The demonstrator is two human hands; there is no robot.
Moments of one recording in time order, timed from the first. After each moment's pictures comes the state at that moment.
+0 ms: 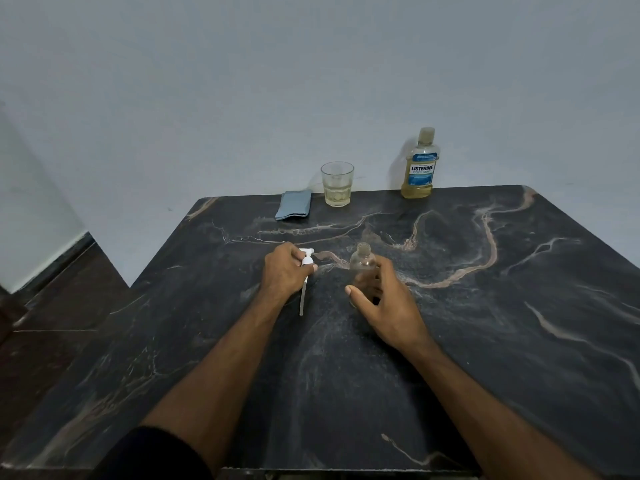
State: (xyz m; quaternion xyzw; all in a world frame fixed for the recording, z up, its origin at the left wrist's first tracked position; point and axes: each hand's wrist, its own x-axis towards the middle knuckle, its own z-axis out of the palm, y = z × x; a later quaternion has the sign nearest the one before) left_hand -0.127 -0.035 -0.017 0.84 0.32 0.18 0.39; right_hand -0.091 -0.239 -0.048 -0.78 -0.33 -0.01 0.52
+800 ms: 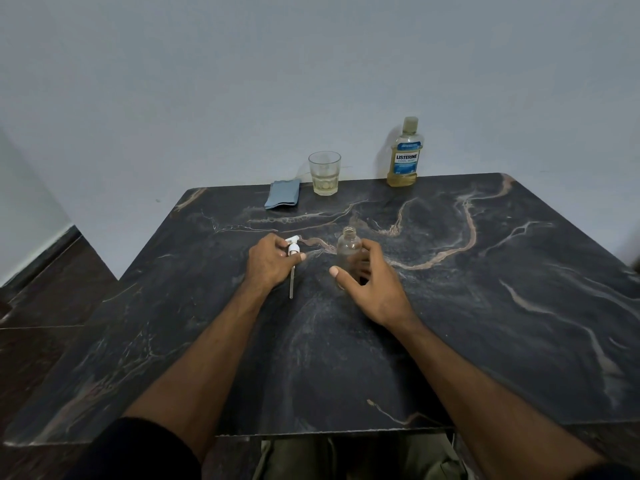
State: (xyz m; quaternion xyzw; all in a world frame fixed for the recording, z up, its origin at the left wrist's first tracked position) left_hand -0.146 -0.038 -0.014 0.84 0.32 0.17 0.40; right_hand -0.099 -0.242 -0.038 -0.77 -0.31 0.02 0.56
